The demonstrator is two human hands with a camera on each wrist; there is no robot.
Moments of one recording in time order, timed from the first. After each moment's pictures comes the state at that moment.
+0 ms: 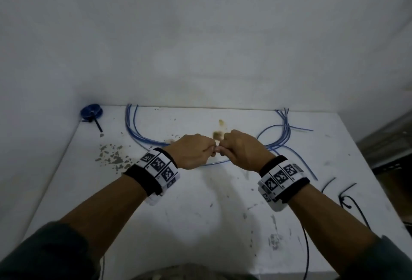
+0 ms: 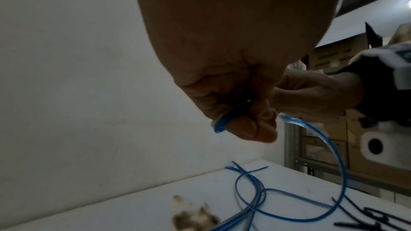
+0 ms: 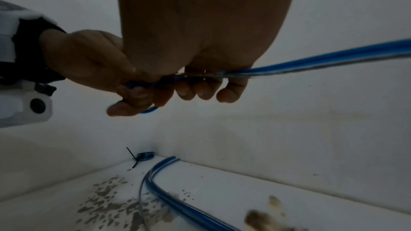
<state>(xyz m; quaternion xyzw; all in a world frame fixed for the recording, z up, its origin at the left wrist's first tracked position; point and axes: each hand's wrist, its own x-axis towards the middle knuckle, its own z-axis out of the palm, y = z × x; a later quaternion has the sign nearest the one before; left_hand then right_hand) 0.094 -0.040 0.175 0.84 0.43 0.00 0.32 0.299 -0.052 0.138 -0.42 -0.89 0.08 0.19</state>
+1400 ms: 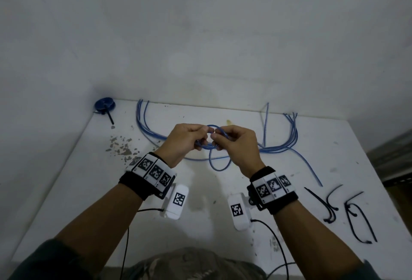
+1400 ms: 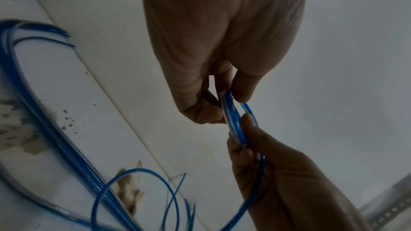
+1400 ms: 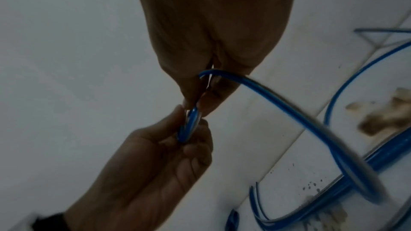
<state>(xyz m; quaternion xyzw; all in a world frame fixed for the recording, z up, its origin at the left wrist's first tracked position) 0.073 -0.067 0.175 0.49 0.50 0.38 0.60 0.241 -0.081 0.161 -0.52 -0.52 0.47 0.49</state>
